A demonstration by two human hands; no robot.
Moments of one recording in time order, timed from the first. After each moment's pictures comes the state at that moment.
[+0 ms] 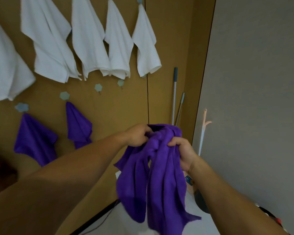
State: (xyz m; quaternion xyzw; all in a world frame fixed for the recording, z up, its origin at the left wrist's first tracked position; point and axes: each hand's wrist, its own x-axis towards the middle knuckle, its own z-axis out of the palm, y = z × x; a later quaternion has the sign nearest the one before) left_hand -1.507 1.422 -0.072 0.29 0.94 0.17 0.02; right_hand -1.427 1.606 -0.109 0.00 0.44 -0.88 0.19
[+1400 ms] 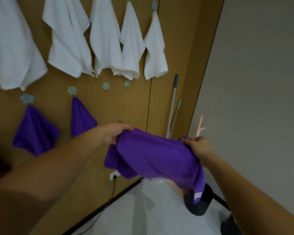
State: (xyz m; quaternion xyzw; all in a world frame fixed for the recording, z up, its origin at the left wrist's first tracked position) left_hand -1.498 1.292 -0.058 -0.04 0.74 0.64 0.21; right_hand -1.443 1.598 -0.102 0.21 0.80 -0.54 -0.13
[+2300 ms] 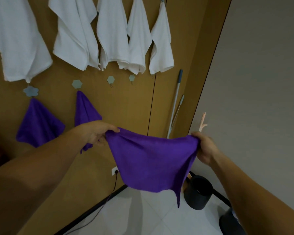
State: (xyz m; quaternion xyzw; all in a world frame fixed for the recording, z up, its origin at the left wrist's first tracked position) left_hand -1.515 1.203 -0.078 -0.10 0.79 0.56 0.25; right_hand -1.444 1.574 -0.105 0.17 0.56 -0.81 -0.05
